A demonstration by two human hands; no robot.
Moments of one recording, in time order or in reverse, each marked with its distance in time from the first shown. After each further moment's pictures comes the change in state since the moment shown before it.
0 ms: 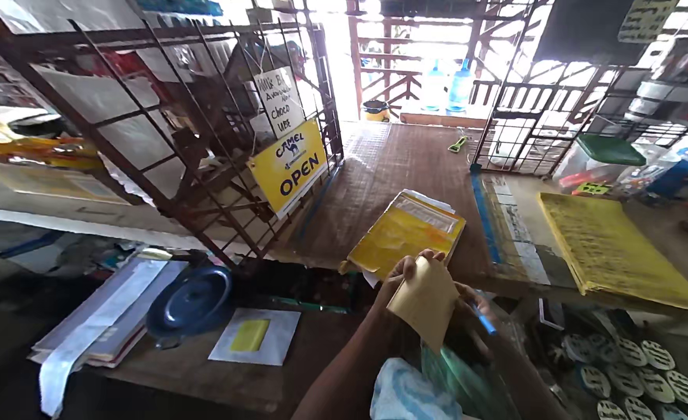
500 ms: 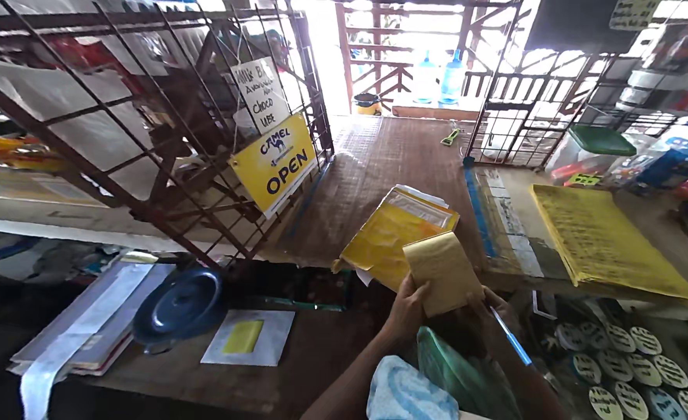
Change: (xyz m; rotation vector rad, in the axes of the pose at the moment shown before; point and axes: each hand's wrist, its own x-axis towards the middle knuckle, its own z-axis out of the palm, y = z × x) left_hand -0.020 -0.023 0.033 0.536 0.402 -0.196; right_hand -0.019 -0.016 0.008 -0.104 0.385 -0.178
